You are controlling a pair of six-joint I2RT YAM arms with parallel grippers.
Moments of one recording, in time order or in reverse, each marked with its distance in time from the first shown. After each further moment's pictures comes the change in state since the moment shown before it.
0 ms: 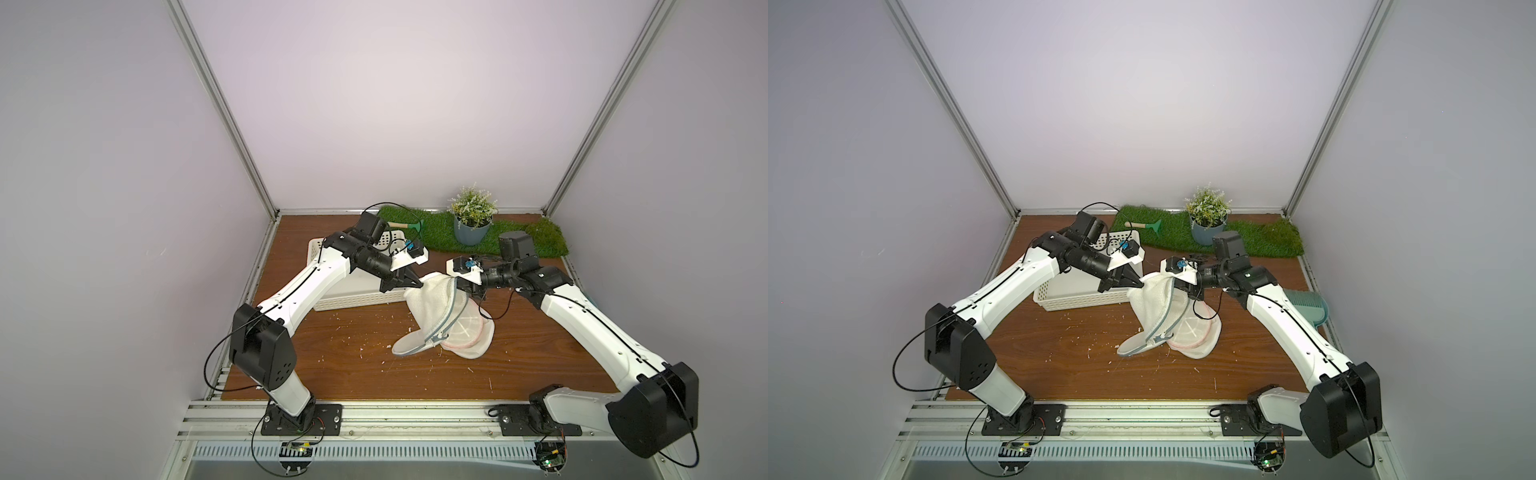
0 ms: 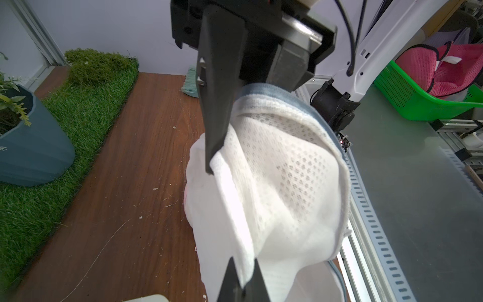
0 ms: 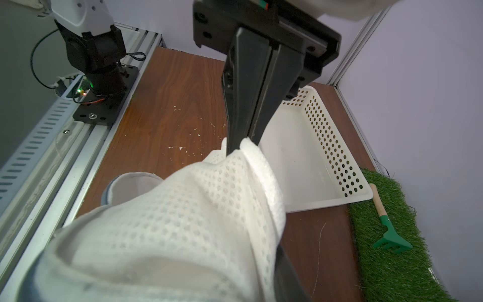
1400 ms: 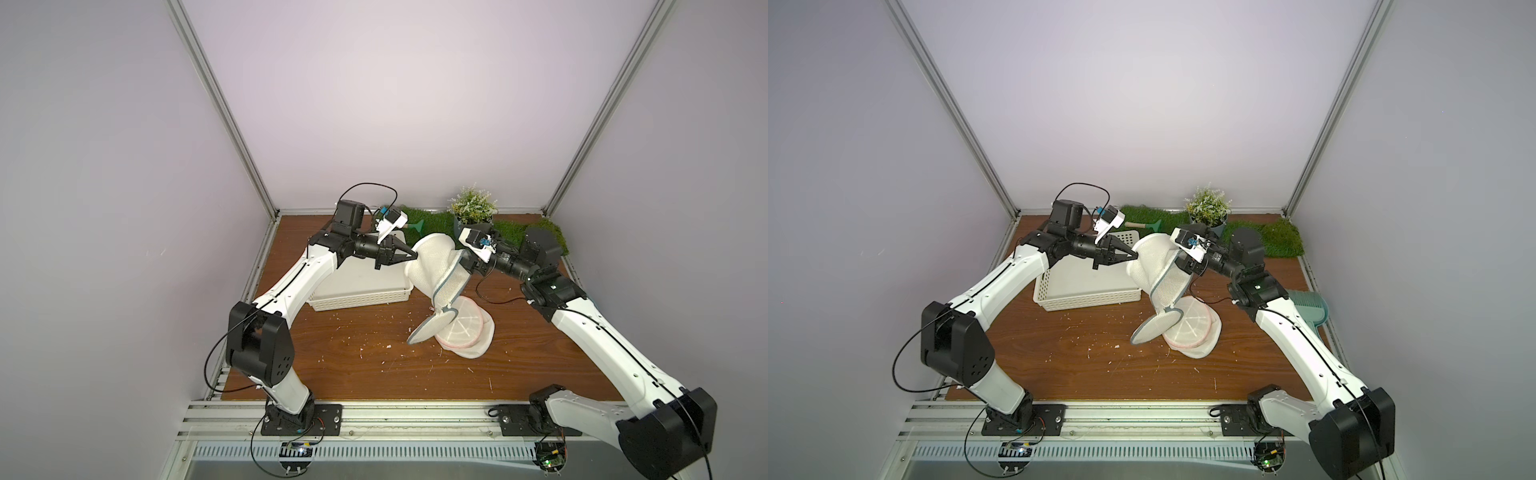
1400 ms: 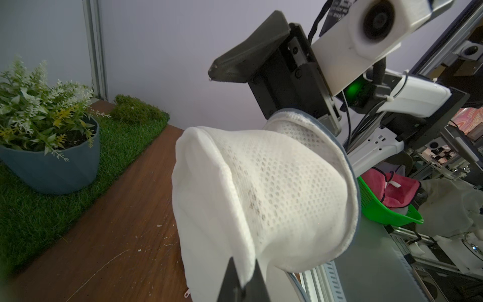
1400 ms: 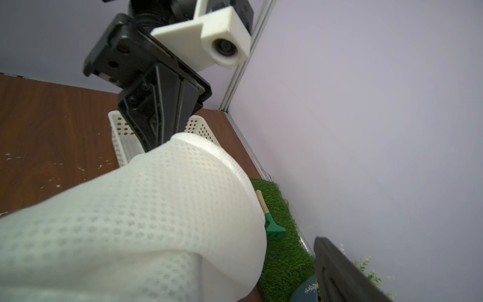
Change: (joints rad) left arm 0.141 0.018 -0.044 0.347 0.278 -0.472; right arm -0.013 -0.104 -0.054 0.449 0.277 0.211
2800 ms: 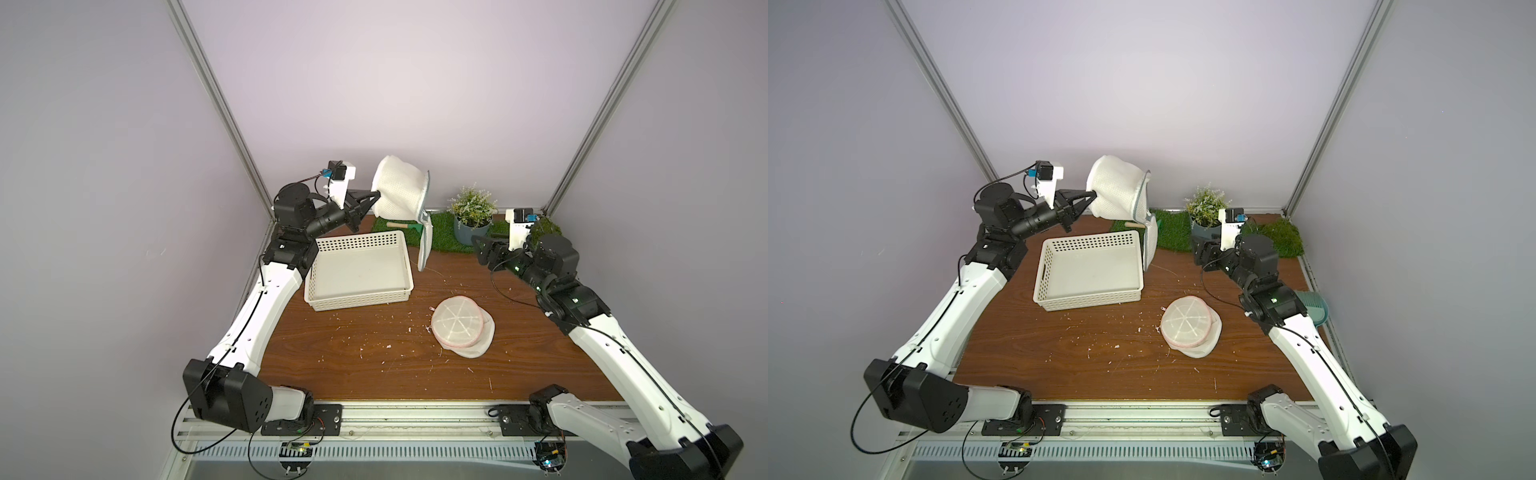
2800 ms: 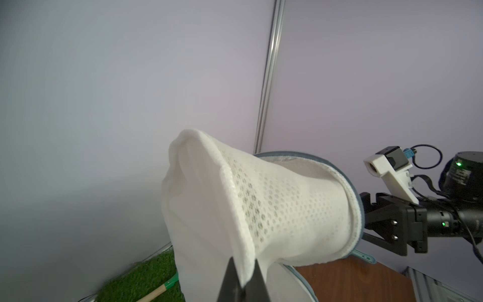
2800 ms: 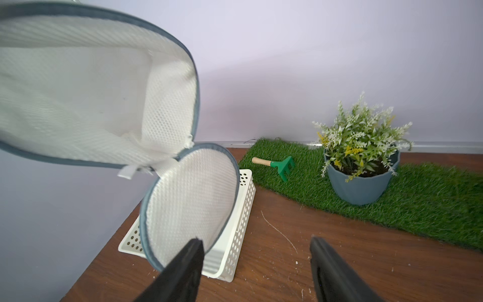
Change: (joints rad) left arm 0.134 -0.269 -0.073 0.574 -0.421 -0.490; right arm -0.001 -0.193 -0.022 -0.188 0.447 0.900
